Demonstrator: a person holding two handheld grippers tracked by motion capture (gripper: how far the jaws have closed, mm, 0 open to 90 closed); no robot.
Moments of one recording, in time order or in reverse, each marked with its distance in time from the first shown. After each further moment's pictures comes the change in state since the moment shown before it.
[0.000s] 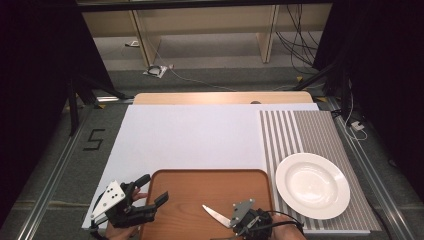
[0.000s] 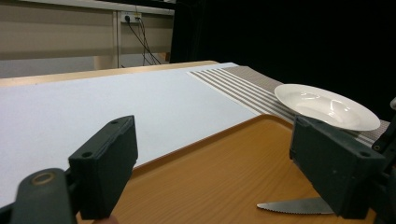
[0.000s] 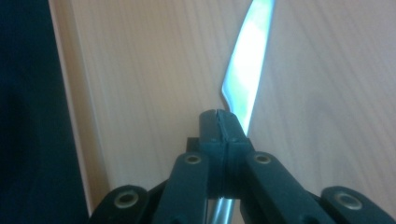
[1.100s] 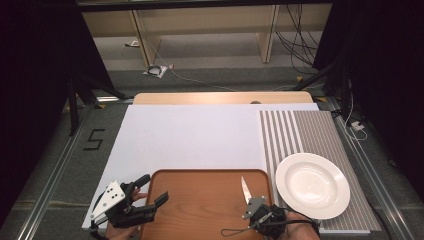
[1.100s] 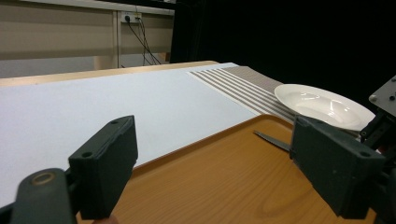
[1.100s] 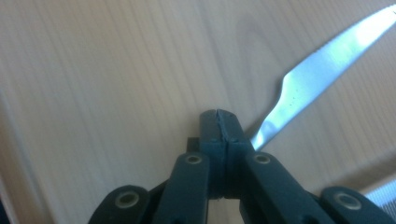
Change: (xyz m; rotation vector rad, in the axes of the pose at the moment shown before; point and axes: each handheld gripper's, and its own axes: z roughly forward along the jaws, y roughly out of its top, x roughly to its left) left arm 0.000 0.000 0.000 0.000 0.000 0.000; right arm -0.020 -0.028 -0.007 0.086 -0.145 0.073
